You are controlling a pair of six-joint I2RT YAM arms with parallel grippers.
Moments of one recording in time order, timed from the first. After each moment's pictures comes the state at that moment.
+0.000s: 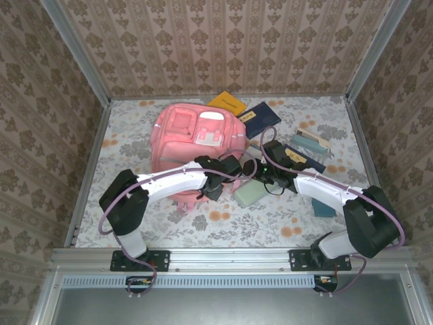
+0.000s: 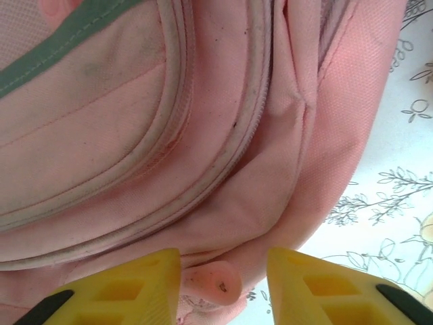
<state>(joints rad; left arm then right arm) -1.01 1.74 1.24 -0.97 -0.37 -0.38 0.50 1.42 0.79 -0.19 -0.17 0.82</state>
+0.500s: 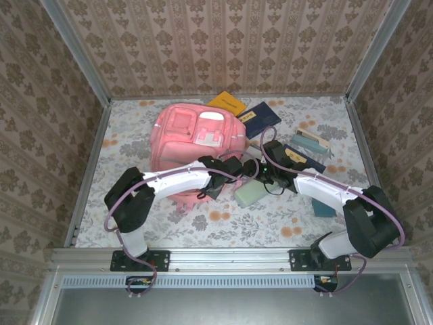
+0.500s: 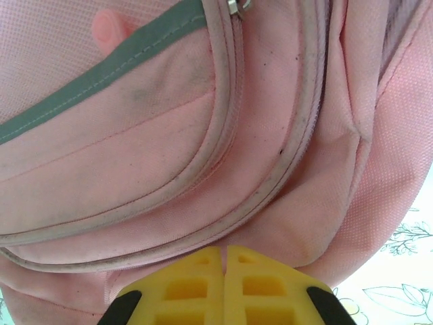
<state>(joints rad) -1.01 1.78 1.25 -0.99 -0.47 -0.38 0.51 1.42 0.79 -0.18 -0.17 0.82</state>
